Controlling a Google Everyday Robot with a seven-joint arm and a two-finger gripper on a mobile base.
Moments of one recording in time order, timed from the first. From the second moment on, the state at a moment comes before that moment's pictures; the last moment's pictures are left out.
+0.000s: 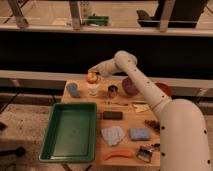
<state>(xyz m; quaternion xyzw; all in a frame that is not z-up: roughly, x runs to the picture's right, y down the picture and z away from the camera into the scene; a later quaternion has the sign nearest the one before) -0.068 -0.096 0.878 0.01 -0.40 -0.27 0.87</state>
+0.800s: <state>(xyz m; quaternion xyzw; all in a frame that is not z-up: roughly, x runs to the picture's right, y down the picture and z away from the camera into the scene) -0.079 -0.093 0.884 0.00 -0.42 -0.27 0.87</state>
